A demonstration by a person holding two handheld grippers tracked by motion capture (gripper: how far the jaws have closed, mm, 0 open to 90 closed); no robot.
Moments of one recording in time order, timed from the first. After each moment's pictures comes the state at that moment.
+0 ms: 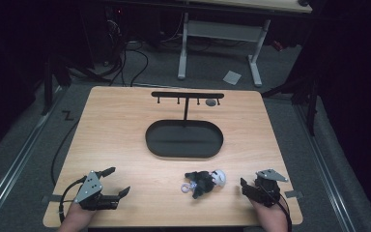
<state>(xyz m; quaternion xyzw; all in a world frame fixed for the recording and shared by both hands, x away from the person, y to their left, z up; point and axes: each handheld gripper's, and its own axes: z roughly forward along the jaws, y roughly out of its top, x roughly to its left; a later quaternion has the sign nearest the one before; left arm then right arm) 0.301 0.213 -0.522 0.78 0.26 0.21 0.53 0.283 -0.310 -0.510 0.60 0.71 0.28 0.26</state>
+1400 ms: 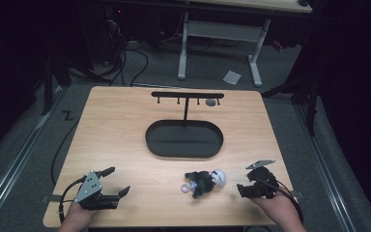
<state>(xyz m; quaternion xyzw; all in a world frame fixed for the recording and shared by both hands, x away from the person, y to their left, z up) 0.302 0.213 -0.522 0.78 0.26 0.21 0.52 0.303 -0.295 -0.474 0.53 0.82 0.16 0.16</state>
